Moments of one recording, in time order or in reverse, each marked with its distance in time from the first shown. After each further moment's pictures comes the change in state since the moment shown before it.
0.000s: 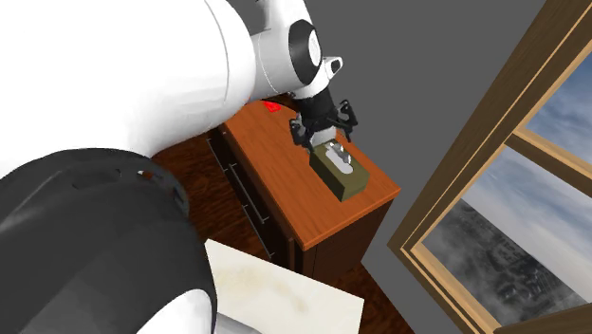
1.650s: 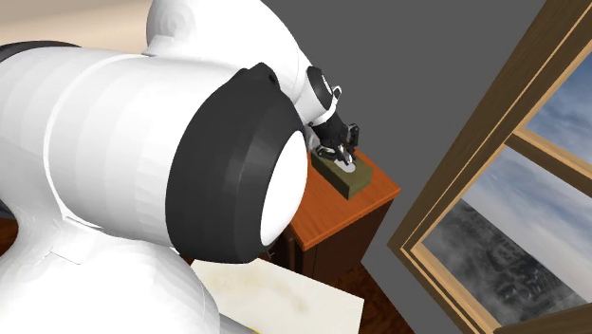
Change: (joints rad) arm -0.039 0.321 0.003 0.062 -0.342 0.199 0.058
